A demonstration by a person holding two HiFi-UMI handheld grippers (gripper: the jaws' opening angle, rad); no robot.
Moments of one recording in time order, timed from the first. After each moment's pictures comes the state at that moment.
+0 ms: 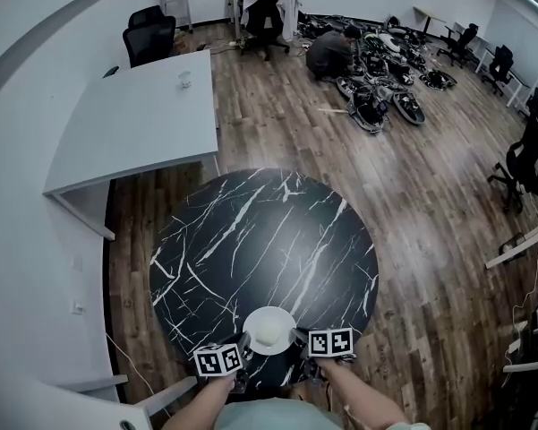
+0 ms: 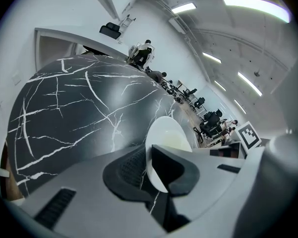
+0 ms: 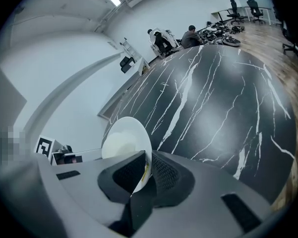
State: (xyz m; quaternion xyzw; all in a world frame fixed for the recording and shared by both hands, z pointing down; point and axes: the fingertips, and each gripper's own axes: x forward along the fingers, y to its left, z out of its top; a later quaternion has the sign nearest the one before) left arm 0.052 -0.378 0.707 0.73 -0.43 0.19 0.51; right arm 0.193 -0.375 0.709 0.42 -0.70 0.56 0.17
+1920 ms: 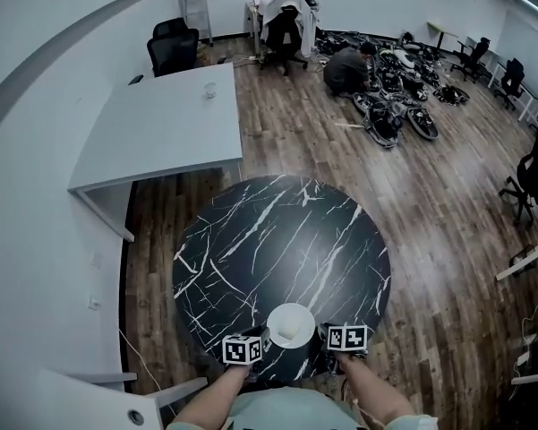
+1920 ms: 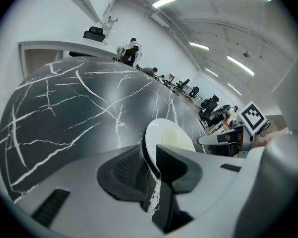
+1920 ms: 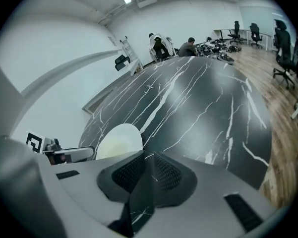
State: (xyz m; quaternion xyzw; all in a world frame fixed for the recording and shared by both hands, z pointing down) left arm 0.052 -0.372 0.748 0.77 -0.41 0.24 0.44; right arm 0.234 -0.364 0.738 0.49 -0.68 0.49 0.23
